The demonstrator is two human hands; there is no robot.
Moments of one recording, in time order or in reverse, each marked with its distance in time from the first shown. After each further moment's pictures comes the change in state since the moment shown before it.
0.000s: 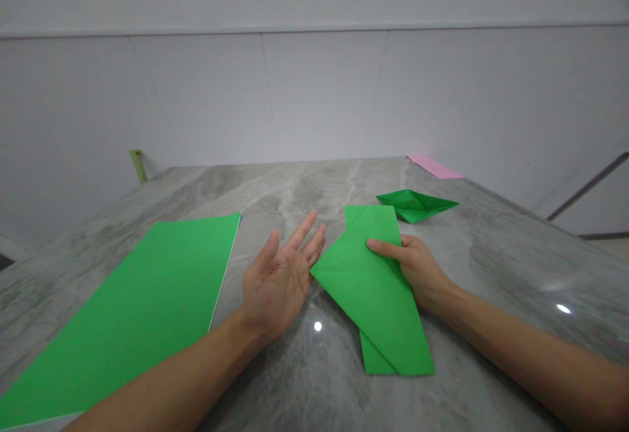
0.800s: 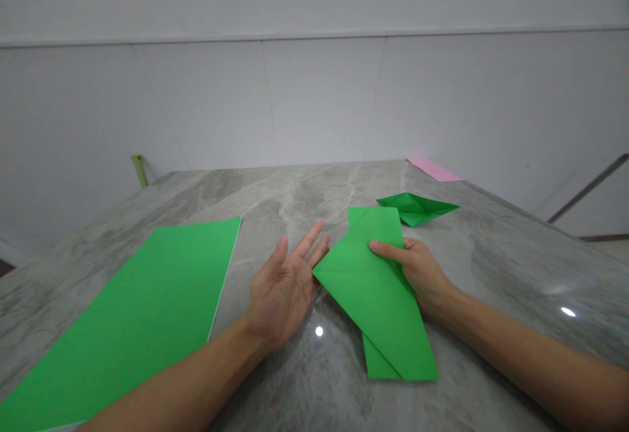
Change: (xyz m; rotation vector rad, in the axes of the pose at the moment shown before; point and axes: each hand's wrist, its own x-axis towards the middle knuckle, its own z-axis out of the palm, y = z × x) left_hand -0.001 -0.002 0.004 0.018 -0.009 -0.075; right_hand -0.002 -0.001 0.002 0.028 0.011 -0.018
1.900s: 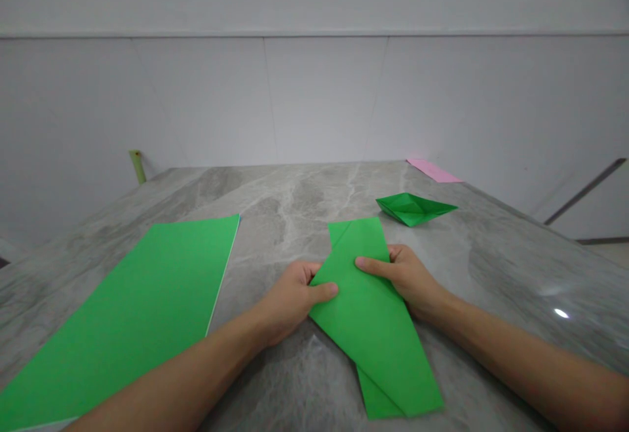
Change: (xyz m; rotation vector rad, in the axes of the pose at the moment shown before) left_hand 0.004 -0.016 -0.013 0.462 0.125 -0.273; right_hand -0.002 0.009 -0.002 -0.168 -0.225 0.047
